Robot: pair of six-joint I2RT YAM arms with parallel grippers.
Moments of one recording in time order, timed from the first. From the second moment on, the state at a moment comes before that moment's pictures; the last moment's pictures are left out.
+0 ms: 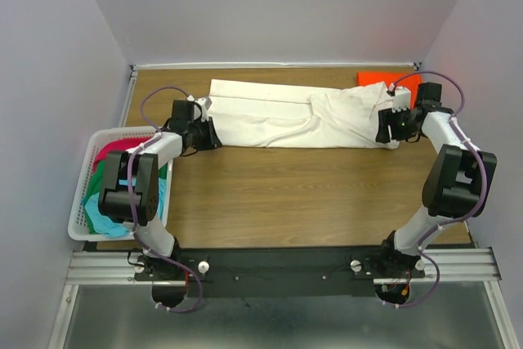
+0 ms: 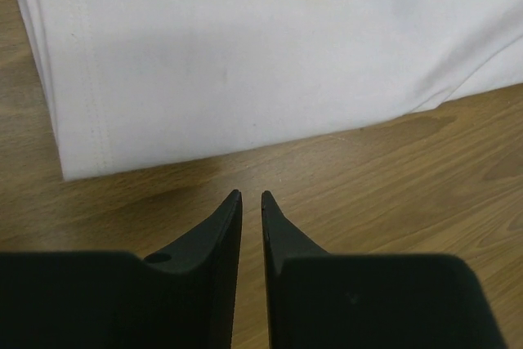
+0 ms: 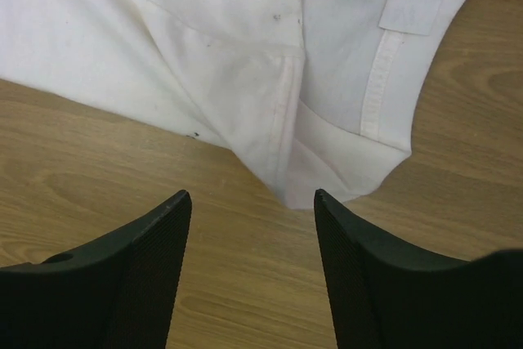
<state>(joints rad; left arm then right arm) -0.12 1.67 0.94 -0.11 0.39 -0.23 -0.24 1.71 1.22 -0.57 -0.36 -0.43</state>
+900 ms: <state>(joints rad) -0.12 1.88 1.12 -0.15 0.38 -0.29 -0.26 1.87 1.28 -0.57 -0.41 -0.39</state>
